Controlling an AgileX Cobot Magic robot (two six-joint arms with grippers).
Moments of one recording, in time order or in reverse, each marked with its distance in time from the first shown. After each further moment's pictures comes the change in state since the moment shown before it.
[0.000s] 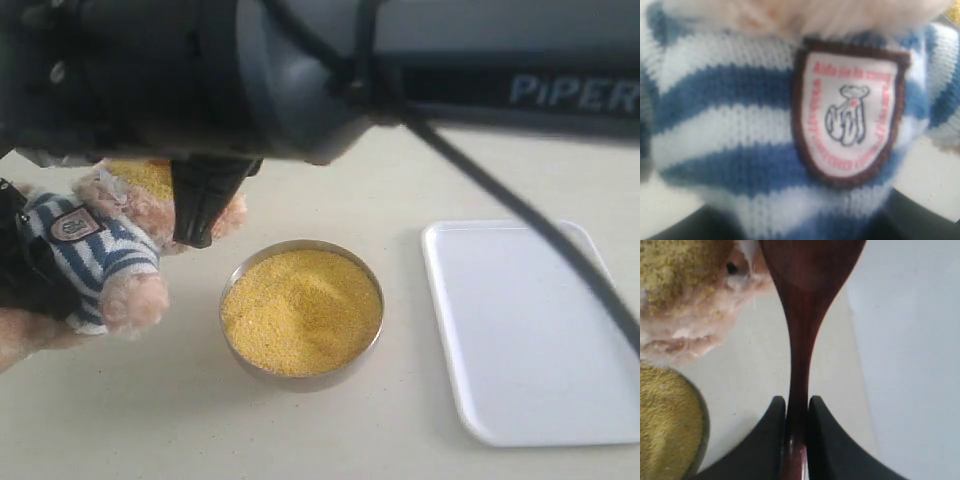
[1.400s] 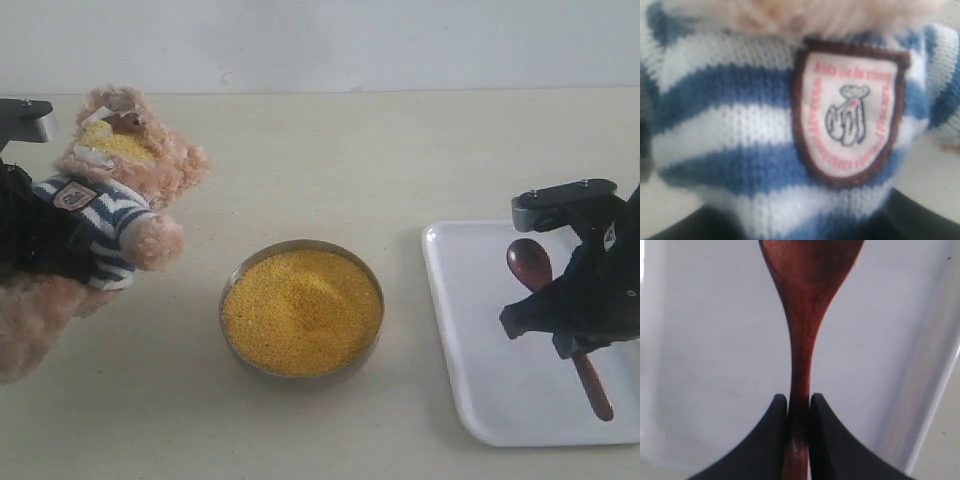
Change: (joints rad) left arm 0.000 0.059 0.000 0.030 -0.177 -0.353; right arm -0.837 -0.418 1.001 0.821 -0.531 -0.061
